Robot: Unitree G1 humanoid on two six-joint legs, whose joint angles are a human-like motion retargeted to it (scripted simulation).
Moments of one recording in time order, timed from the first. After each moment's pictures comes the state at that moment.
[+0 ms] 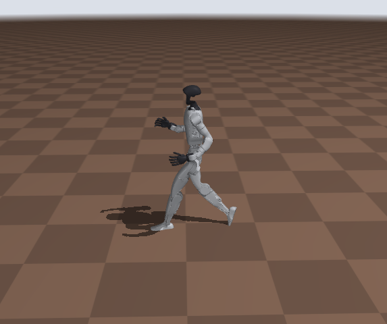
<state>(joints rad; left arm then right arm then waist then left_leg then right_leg) 0.53 0.18 0.15 0.24 -0.13 -0.65 -0.14 0.20 -0.27 0.03 -0.22 0.11 -0.47 -0.01 0.07 0.03 0.01 -0.50 0.00 0.18 0.17 0.18 0.26 0.25 0.21 -0.10 0.50 0.51 0.22</state>
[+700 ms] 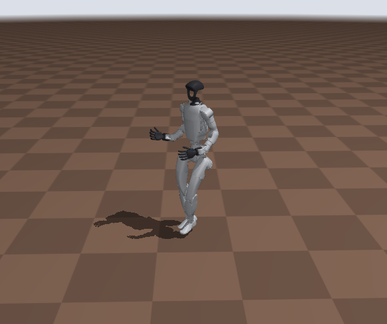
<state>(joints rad) 0.39 0.06 -0.07 0.36 0.05 -0.65 -0.21 0.08 -0.06 0.07 0.26 0.61 -0.67 0.13 -0.15 0.03 -0.05 -0.42 -0.10 0.30 0.62 -0.17 0.16 -0.05 -0.09 -0.17 0.17 0.12 0.15</state>
